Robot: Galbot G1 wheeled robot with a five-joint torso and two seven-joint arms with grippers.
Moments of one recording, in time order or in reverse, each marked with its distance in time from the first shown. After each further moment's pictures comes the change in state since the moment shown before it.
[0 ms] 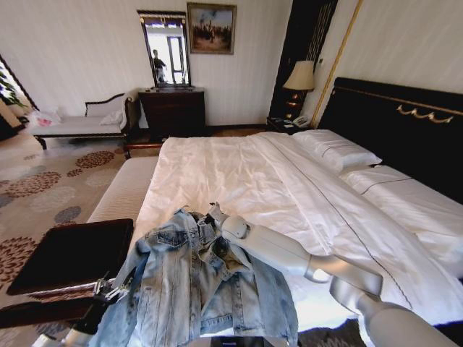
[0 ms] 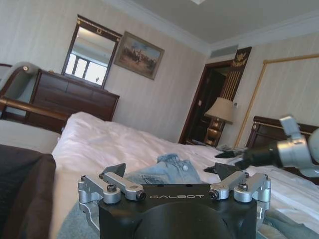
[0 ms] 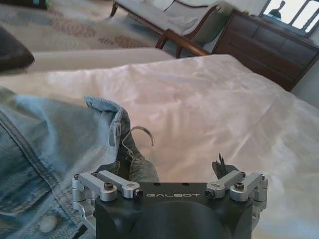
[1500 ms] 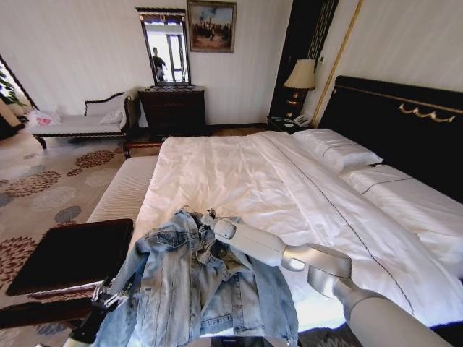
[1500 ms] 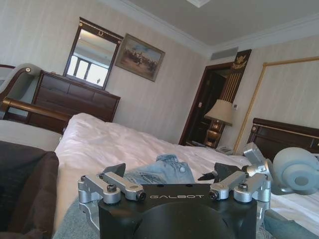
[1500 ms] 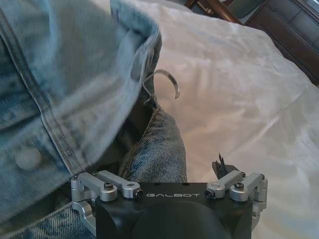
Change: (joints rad) left arm 0.050 -0.018 -0.013 -0.008 -0.022 -0.023 0.025; right arm 0.059 0.144 -0.151 -0.361 -0.174 0.044 -0.133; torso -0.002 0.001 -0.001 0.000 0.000
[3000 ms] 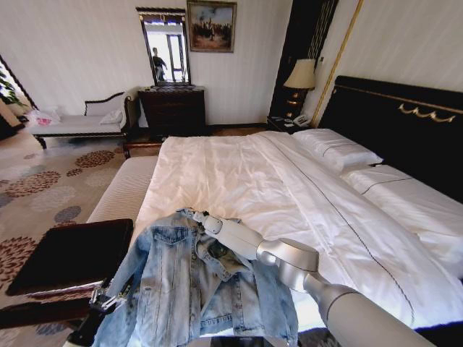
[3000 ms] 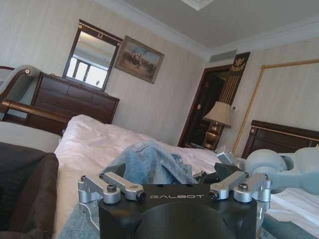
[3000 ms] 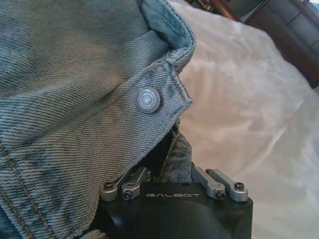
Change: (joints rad) left arm 0.010 -0.004 -0.006 0.001 -0.013 -0.009 0.020; right arm 0.025 0.210 0.037 -0.335 -0.090 0.097 -0.040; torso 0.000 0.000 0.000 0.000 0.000
